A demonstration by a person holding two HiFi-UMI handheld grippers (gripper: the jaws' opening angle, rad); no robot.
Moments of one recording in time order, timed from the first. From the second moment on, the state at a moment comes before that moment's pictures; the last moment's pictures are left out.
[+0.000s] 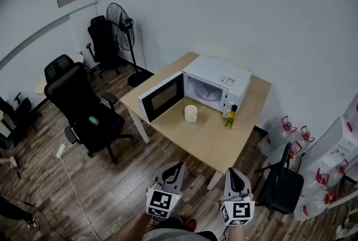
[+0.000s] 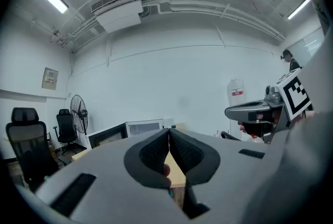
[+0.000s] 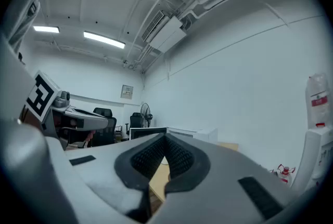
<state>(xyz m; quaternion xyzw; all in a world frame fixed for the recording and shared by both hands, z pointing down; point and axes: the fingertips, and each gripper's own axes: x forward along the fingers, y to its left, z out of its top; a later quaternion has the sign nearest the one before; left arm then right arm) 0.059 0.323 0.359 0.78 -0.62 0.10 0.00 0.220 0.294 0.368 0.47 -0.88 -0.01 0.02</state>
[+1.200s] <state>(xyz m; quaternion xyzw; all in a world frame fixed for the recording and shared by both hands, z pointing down) -0.043 0.175 0.371 0.75 -0.65 0.10 0.01 0.122 0.138 0.380 0.44 -0.90 0.00 0.01</state>
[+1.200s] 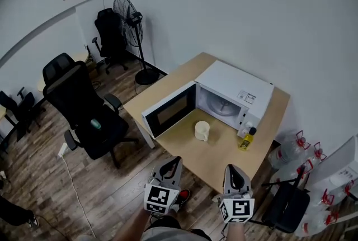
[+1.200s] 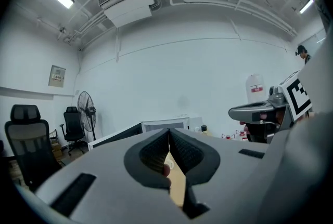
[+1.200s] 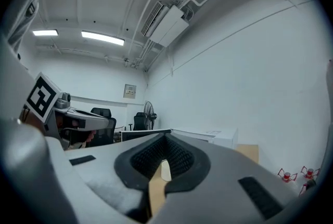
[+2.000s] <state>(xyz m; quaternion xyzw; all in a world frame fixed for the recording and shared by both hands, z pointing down) -0.115 -0.008 0.479 0.78 -0.60 0.14 0.10 0.019 -0.035 0.483 0.44 -0.89 0.05 0.09</state>
